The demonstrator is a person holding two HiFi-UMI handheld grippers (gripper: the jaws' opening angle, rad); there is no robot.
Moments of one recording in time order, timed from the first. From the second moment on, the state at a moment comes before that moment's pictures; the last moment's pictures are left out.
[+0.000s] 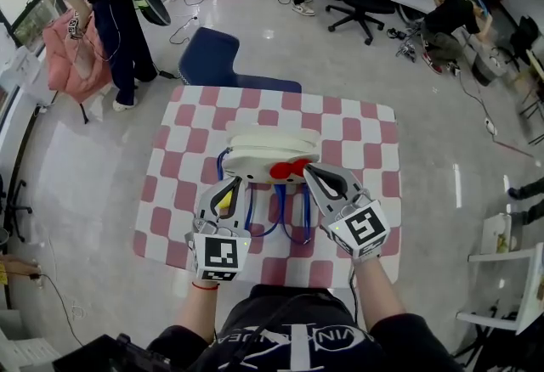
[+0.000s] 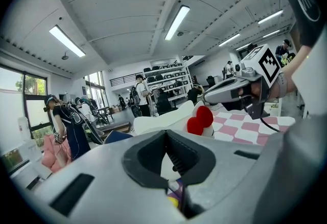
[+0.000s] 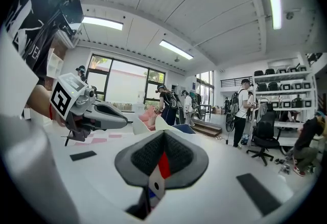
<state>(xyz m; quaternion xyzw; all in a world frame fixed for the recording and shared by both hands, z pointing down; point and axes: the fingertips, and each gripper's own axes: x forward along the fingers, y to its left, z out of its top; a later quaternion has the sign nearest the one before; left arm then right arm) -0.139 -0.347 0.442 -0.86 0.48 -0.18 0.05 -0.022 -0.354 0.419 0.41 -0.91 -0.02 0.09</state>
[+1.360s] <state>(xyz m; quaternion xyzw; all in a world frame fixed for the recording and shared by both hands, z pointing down) -0.133 -0.258 0.439 -0.88 0.45 -0.14 0.00 -0.090 -0.243 0.429 0.40 -0.92 0.02 0.07</state>
